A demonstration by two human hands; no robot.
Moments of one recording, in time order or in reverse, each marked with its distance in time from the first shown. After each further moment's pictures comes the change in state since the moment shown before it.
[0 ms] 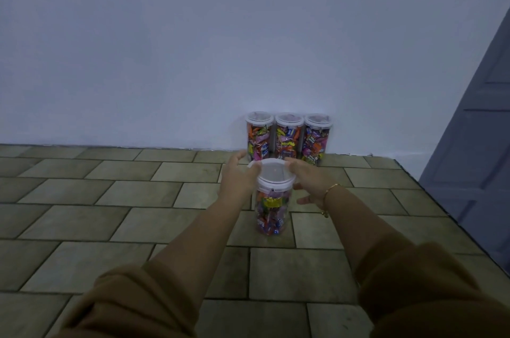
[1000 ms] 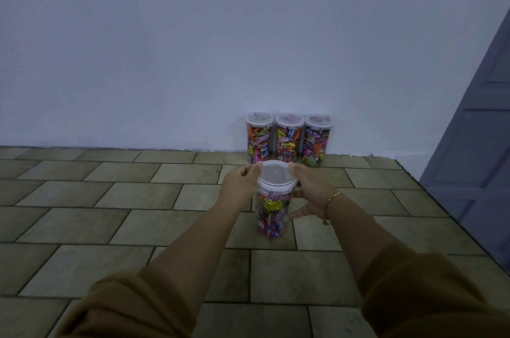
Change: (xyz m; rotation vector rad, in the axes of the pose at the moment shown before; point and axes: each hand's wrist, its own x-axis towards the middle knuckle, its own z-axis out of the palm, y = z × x) left_hand 0.001 -0.010 -0.005 0.011 -0.149 -0.011; right_hand 0.001 0.012 0.005 0.255 -0.022 0.063
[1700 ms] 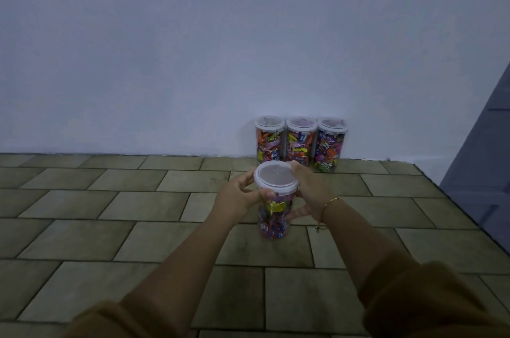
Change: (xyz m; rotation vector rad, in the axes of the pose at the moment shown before) left_hand 0.026 -0.029 -0.029 -0.115 -0.204 0.114; right_hand 0.036 -0.004 0.025 0.075 0.009 -0.028
